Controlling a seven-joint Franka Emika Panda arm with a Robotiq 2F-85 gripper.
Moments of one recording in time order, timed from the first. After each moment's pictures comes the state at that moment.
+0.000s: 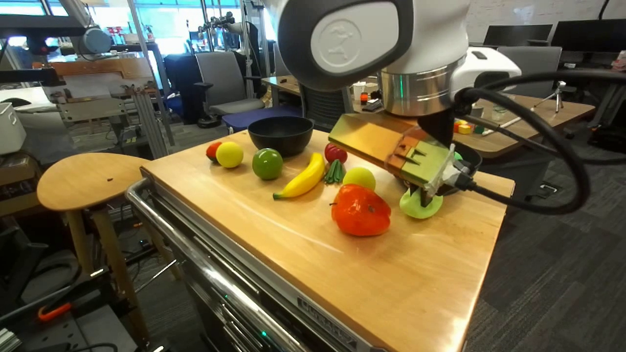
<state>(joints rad) -0.31 0.27 -0.18 -2.14 0.30 2.72 -0.53</state>
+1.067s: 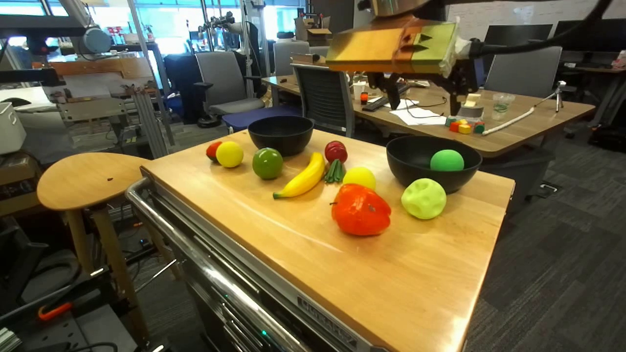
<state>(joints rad) -0.32 0.11 -0.09 -2.11 0.29 2.75 -0.61</state>
